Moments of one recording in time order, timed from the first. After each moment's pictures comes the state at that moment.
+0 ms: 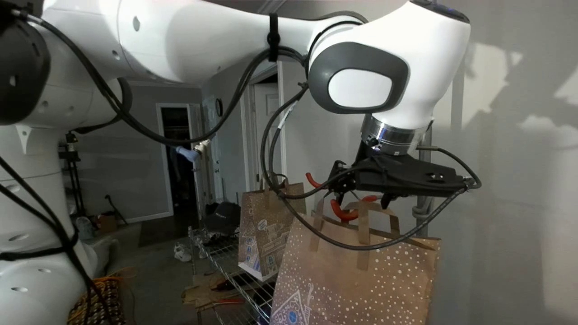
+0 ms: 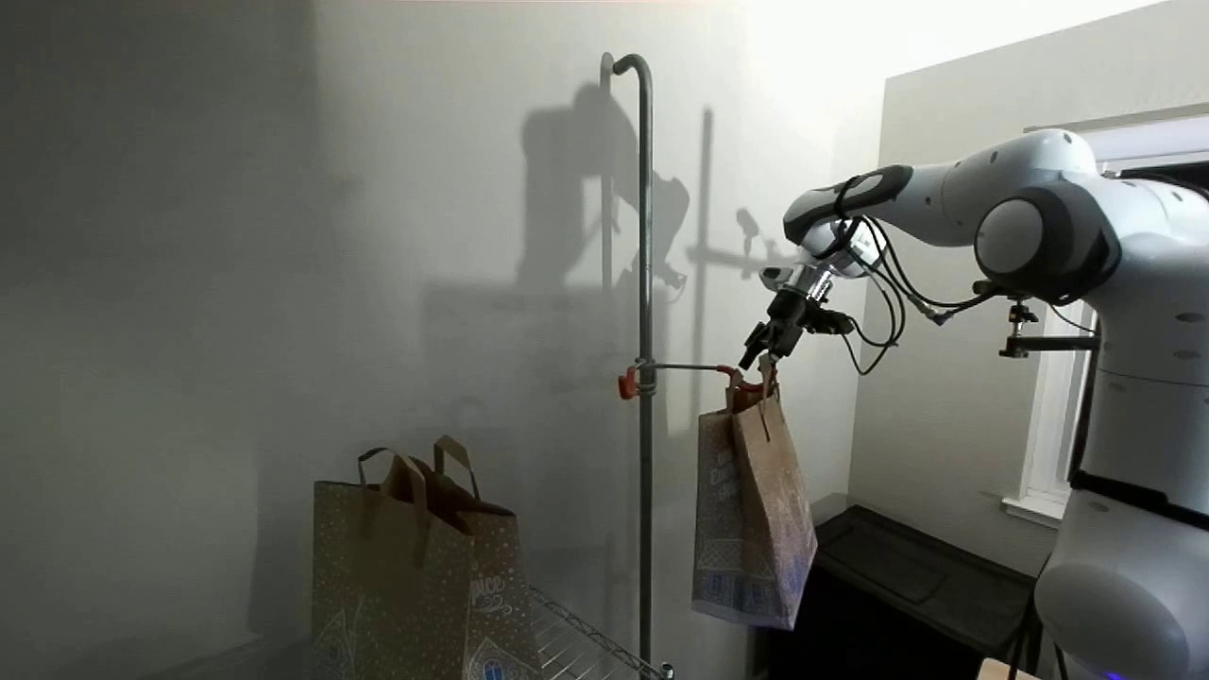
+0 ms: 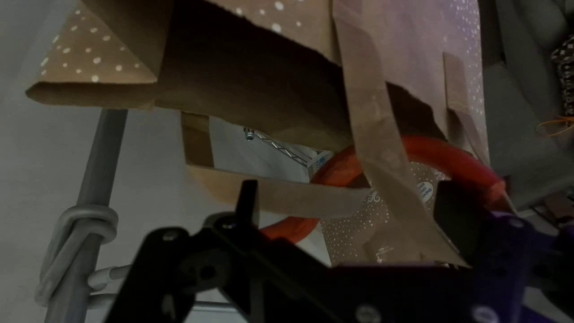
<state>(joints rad) -0.30 0.03 -0.34 -1.74 0.59 1.64 -1.59</state>
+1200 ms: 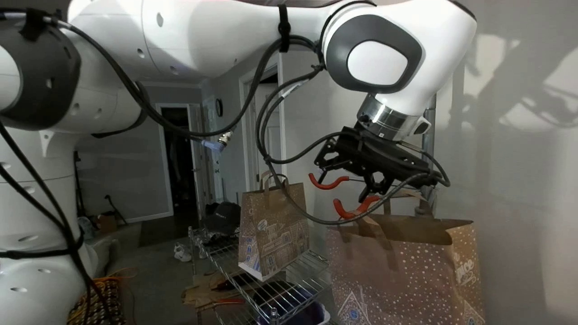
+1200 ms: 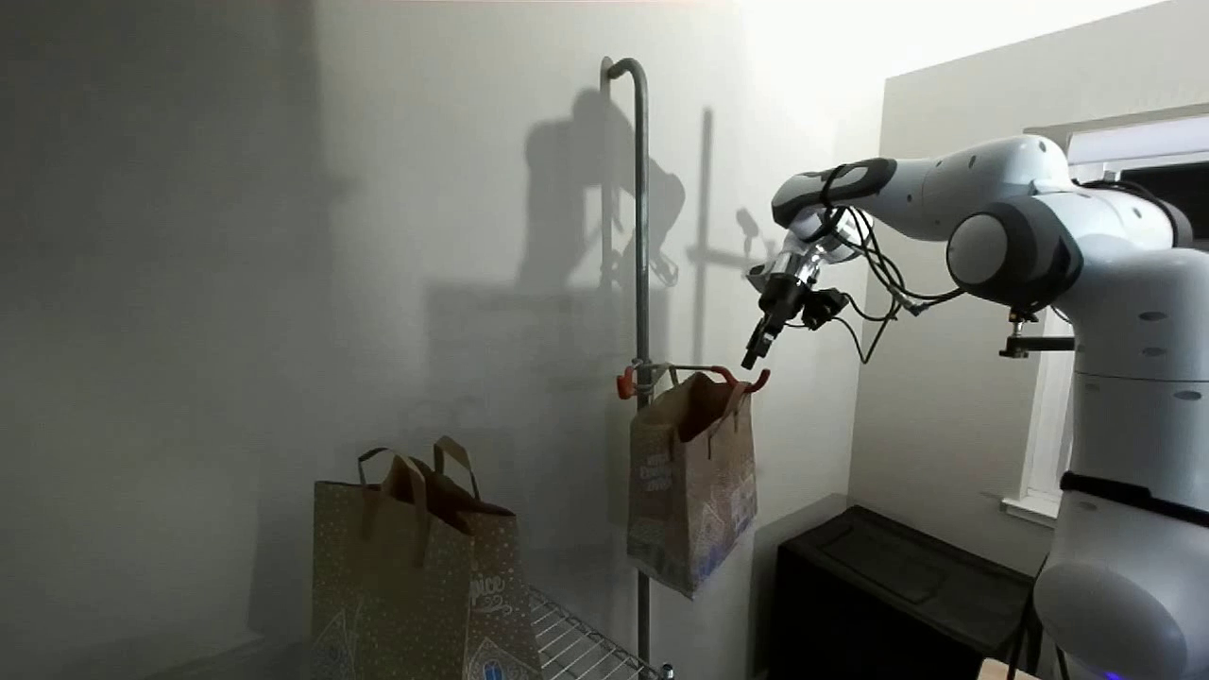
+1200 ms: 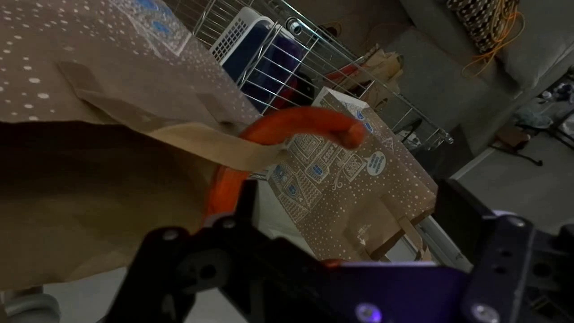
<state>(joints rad) -0.31 0.11 -0.33 -1.56 0.59 1.34 -1.24</state>
